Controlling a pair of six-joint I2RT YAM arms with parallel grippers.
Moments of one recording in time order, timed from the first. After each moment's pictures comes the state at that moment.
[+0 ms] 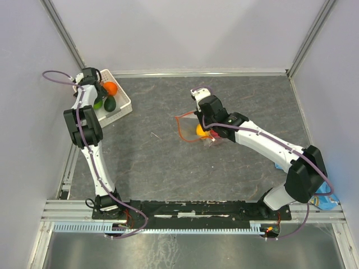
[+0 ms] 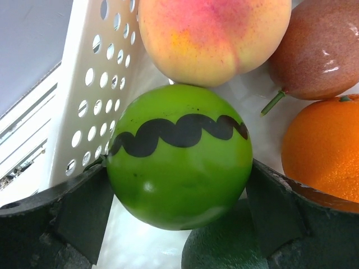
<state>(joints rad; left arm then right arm) 0.25 2.36 2.02 -0.62 -0.39 -0.54 0.73 1.52 1.24 -0.43 0.30 0.09</state>
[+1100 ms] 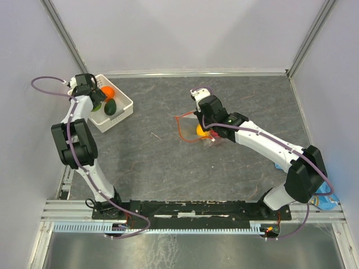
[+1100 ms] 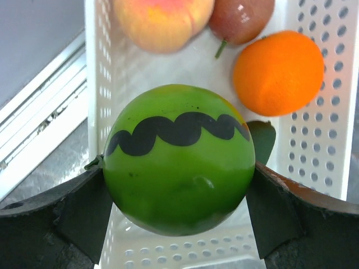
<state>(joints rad) 0.25 1.92 1.53 -0.41 -0.30 -0.50 0.73 1.52 1.24 -0.43 0.29 0.09</state>
